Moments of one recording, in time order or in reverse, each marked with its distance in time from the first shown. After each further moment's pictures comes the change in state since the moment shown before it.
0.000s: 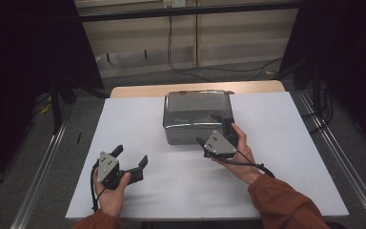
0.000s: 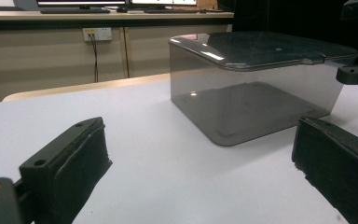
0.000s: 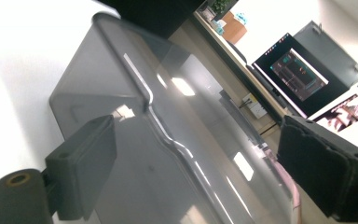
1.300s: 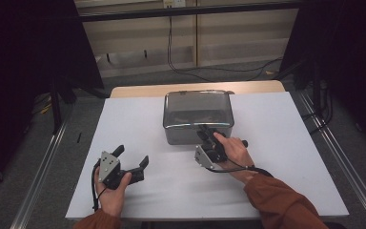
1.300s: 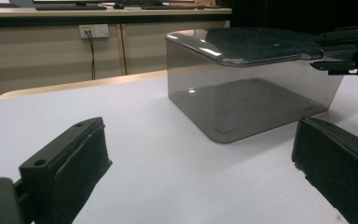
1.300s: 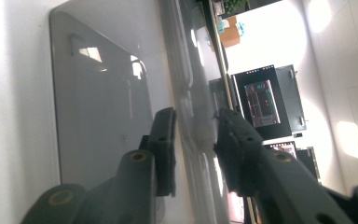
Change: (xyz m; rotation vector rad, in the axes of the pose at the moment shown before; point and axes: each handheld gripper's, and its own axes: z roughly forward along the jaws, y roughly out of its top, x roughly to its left) left arm -0.001 -0.001 0.002 0.017 -0.013 0.008; right arm 0.026 0.005 0.012 0.097 -0.050 -0.503
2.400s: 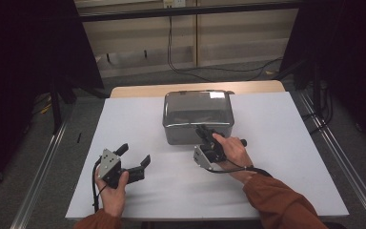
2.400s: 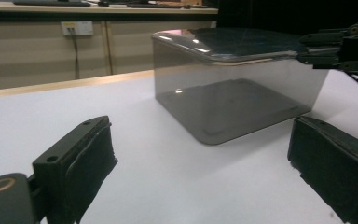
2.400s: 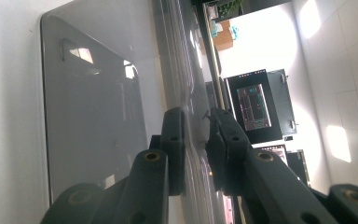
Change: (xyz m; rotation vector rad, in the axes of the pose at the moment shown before) left arm 0.003 0.003 0.006 0.003 -0.082 -0.020; right arm -0.002 0.004 0.000 -0.007 -0.031 -0.013
